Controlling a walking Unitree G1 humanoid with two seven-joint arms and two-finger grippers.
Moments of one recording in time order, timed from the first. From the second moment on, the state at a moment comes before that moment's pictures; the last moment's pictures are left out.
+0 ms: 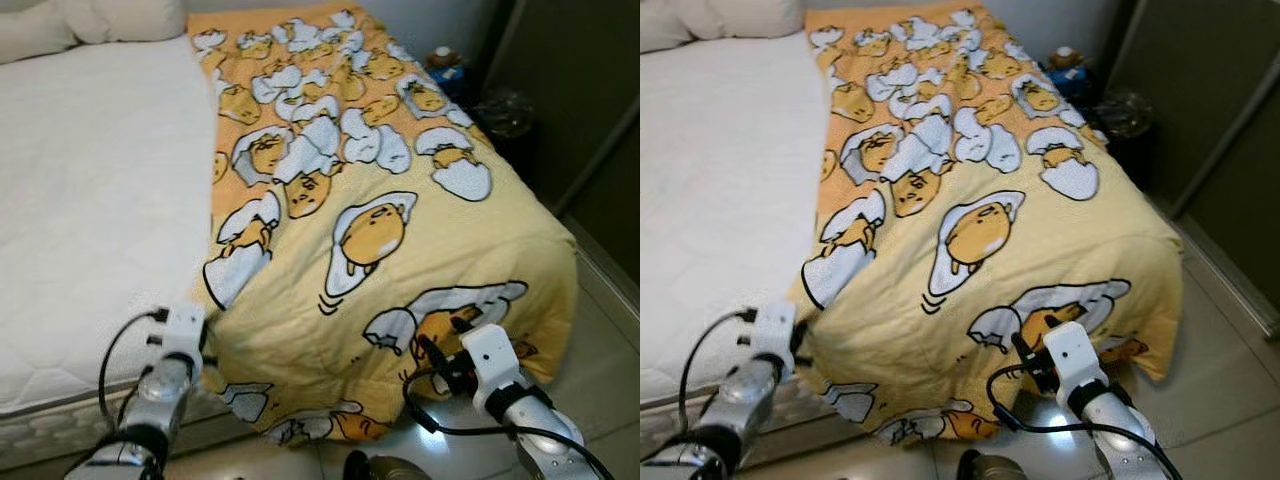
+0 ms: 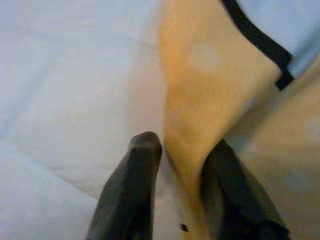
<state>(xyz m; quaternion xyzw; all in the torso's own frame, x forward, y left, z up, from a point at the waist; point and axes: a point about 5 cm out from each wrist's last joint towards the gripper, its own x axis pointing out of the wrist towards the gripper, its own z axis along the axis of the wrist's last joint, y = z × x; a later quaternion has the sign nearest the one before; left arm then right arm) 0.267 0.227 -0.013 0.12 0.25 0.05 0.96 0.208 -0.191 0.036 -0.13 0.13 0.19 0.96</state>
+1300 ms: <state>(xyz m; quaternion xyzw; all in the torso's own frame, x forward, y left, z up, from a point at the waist) 0.321 0.165 0.048 0.02 0.06 -0.01 1.00 0.262 -0.201 0.098 -0.13 -0.04 0.04 0.99</state>
